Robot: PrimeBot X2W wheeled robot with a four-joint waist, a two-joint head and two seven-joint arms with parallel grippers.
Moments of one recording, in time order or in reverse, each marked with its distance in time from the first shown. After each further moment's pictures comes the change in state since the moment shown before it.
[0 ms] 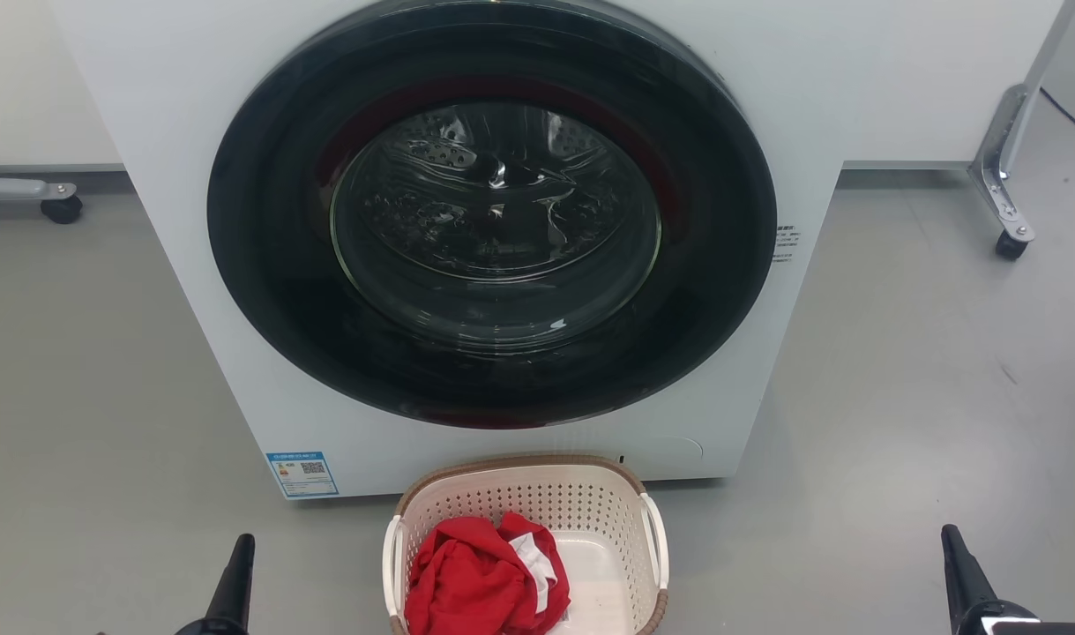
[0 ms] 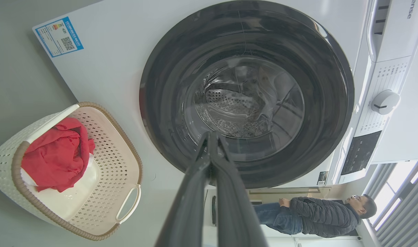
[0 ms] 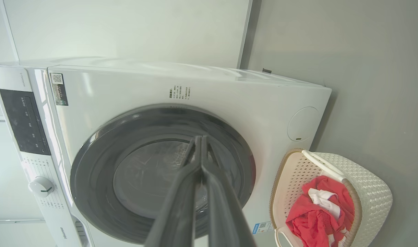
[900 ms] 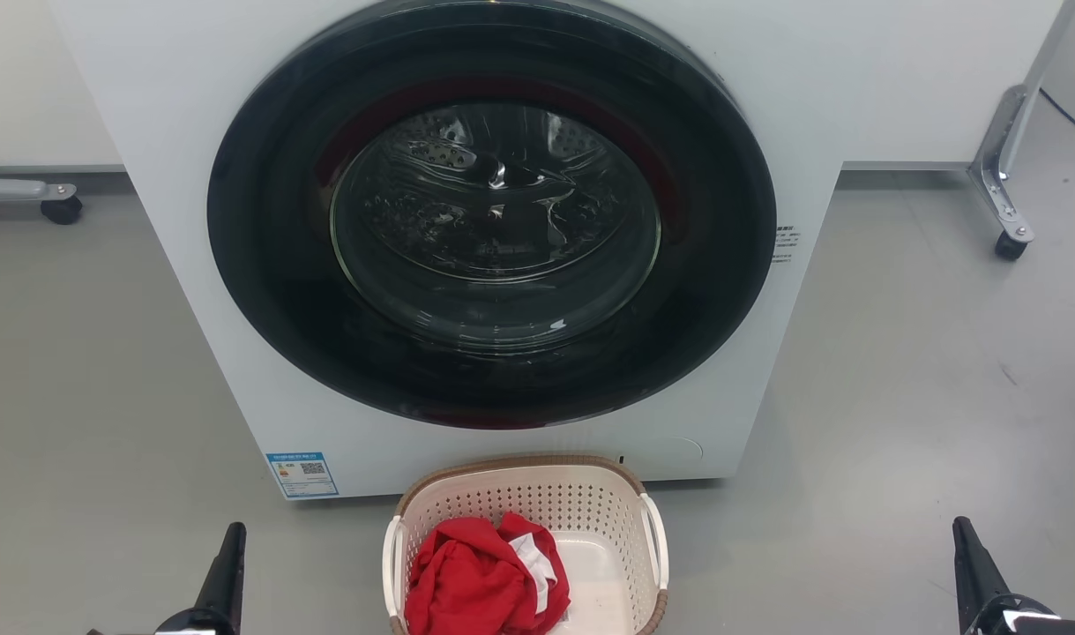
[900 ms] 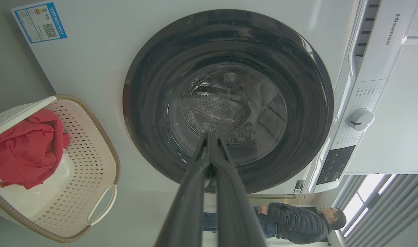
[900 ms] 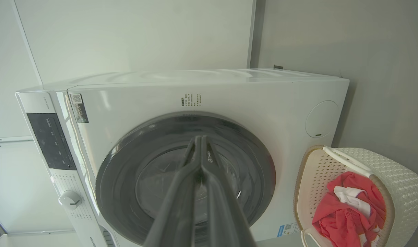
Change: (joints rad) left arm -0.020 -0.007 0.033 0.012 -0.113 -0.025 0.032; right arm -0.023 0.003 -0.038 0.014 0.117 0.023 0.033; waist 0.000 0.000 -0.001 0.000
